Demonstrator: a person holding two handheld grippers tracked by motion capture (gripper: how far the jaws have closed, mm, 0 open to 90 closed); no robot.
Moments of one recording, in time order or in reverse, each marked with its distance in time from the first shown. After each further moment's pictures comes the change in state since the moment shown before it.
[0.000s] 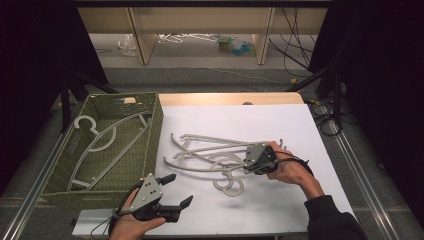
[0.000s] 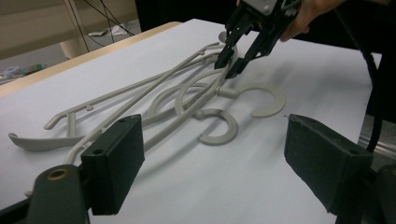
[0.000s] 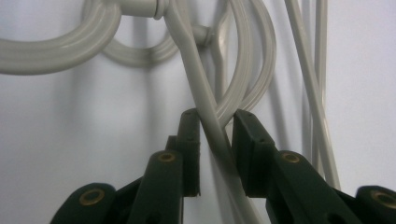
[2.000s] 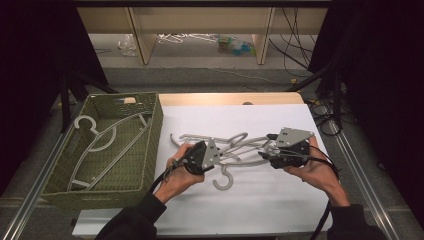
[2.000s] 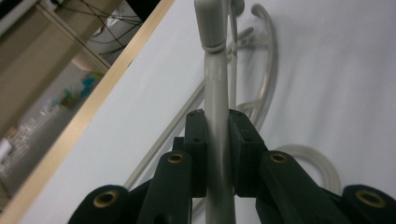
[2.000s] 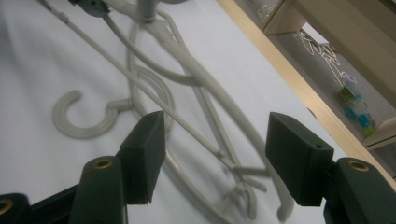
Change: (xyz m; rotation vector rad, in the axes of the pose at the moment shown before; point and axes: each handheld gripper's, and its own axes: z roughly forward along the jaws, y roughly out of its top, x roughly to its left) left arm 0.020 0.082 0.123 0.242 0.031 0.373; right arm 0.001 -0.016 -0.091 -0.247 -0.277 0.387
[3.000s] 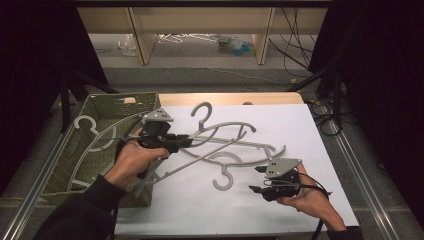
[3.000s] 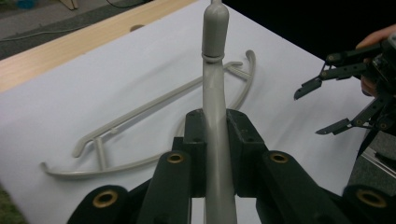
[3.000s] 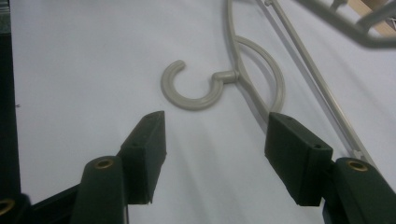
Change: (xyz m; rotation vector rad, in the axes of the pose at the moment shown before) left arm 0.077 -0.002 -0.097 -0.010 -0.162 -0.526; right arm 0.065 -0.024 0.010 0.044 0.221 0.028
